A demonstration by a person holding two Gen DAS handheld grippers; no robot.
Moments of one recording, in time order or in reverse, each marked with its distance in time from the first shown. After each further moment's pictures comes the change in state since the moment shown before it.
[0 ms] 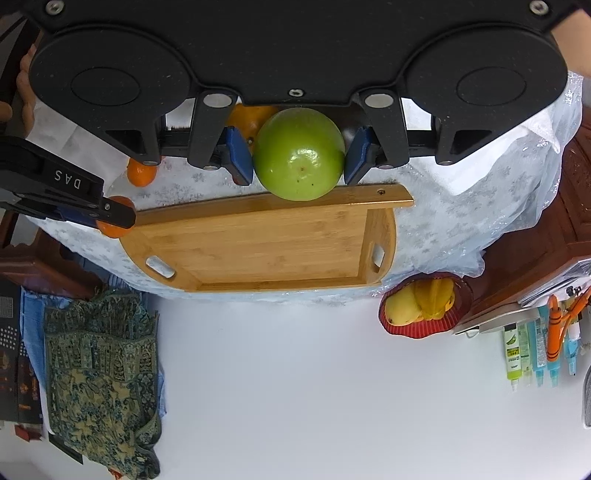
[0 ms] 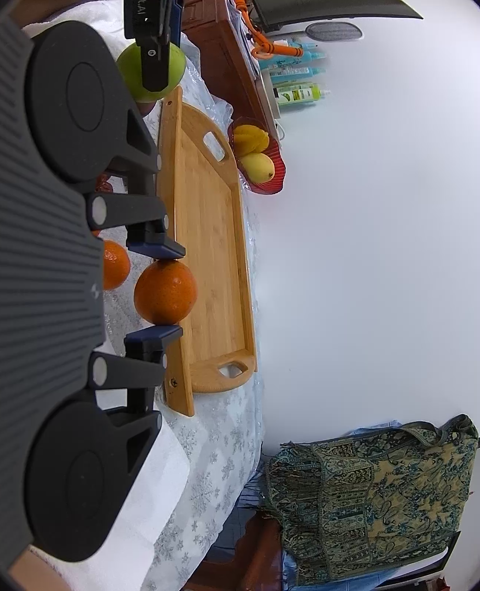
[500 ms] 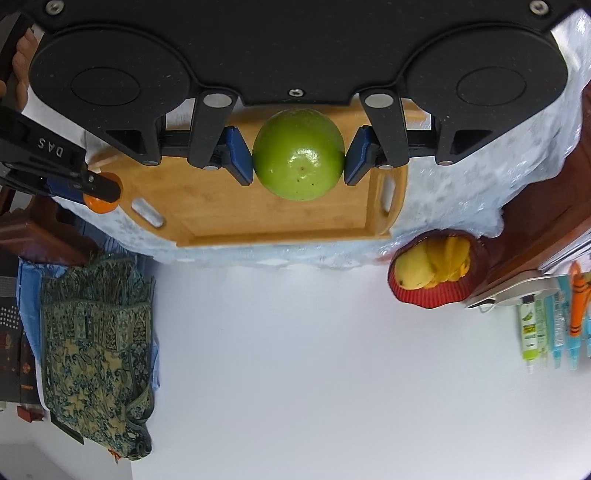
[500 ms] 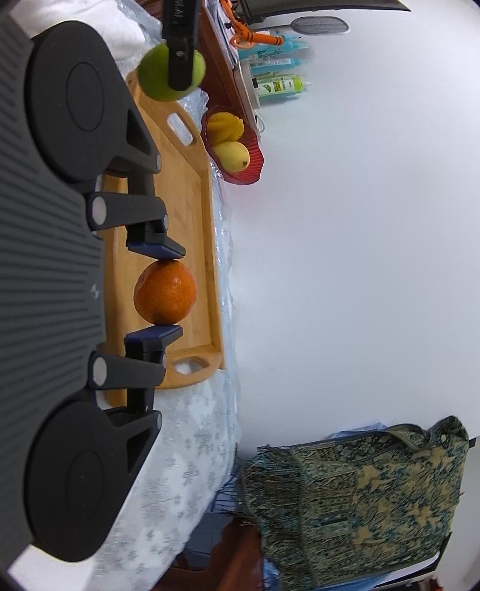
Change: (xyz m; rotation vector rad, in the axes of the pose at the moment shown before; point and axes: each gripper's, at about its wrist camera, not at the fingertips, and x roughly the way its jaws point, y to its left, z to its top) left arm 0.058 0.017 0.067 -0.015 -0.059 -0.033; right arm 0.041 -0.015 0.036 -0.019 -0.048 -0.010
